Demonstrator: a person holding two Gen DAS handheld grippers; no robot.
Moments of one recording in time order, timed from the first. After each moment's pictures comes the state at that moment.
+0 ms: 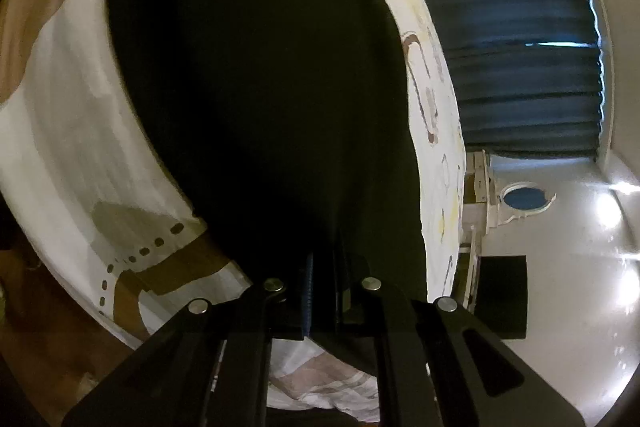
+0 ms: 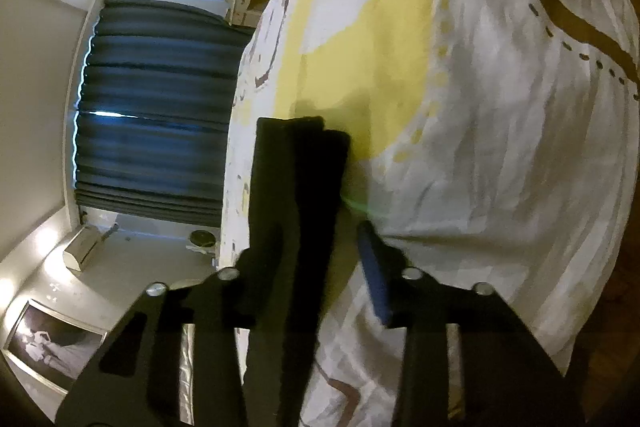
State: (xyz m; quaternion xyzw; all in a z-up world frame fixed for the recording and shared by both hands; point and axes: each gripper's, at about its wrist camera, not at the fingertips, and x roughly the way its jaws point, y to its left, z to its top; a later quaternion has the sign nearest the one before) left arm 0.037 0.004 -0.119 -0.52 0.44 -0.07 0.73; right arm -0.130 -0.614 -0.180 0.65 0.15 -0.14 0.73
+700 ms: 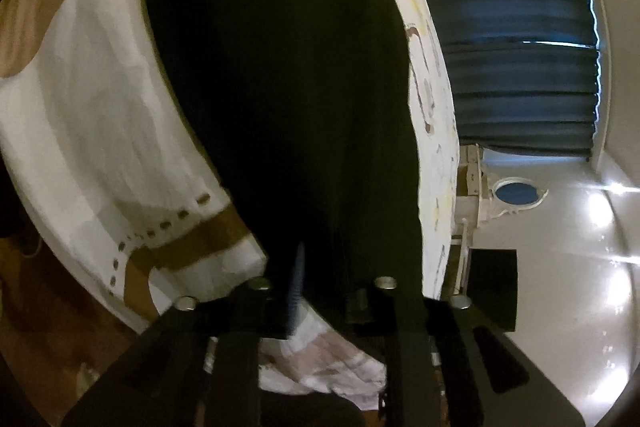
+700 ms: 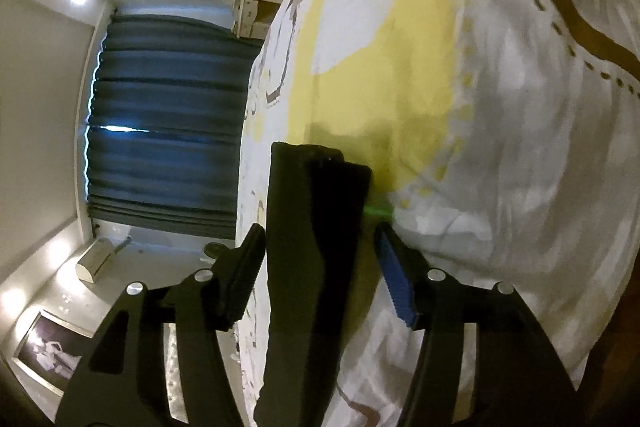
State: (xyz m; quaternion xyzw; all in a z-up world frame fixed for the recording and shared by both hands) left arm 0.020 0.012 -0.121 -0.54 0.45 -0.09 0.71; right arm -0.113 -0.623 -0.175 0.65 0.12 -0.14 0.73
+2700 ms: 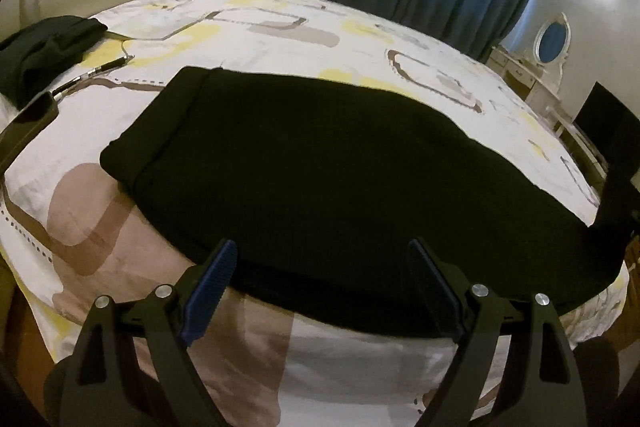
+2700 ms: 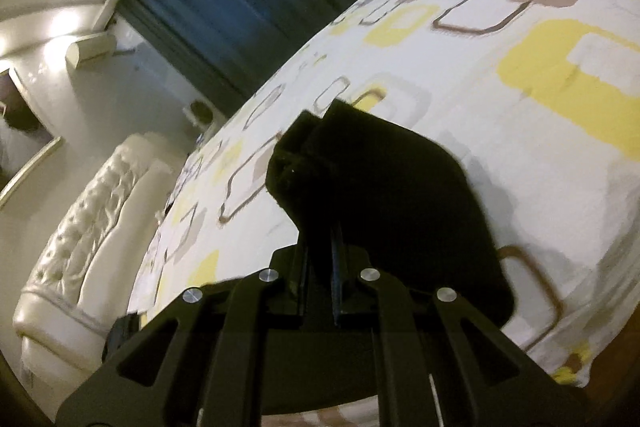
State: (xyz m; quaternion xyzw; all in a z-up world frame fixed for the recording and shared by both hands) left arm 0.055 0.096 -0.087 -0.11 0.38 -0.07 0.91; right arm -0.032 -0.428 -0.032 0.37 0.25 -0.04 0.89
